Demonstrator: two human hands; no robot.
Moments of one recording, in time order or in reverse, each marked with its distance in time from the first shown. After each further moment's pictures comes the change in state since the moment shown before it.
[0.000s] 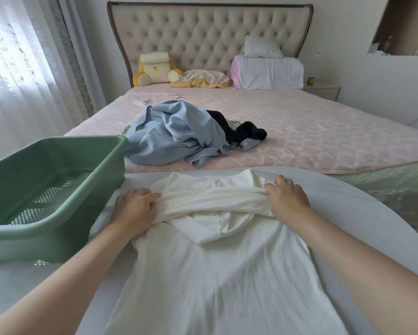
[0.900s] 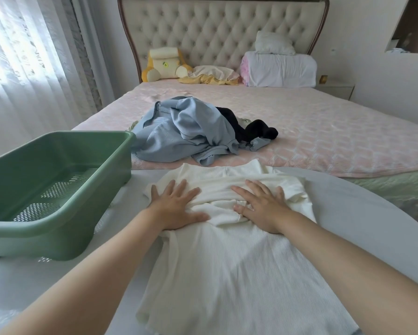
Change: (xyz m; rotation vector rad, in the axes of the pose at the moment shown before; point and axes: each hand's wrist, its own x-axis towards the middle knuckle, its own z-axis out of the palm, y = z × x) left_hand 0.023 0.055 0.005 0.114 -0.534 0.068; right_hand 0.021 -0.048 0.021 0.267 -0.219 -0.219
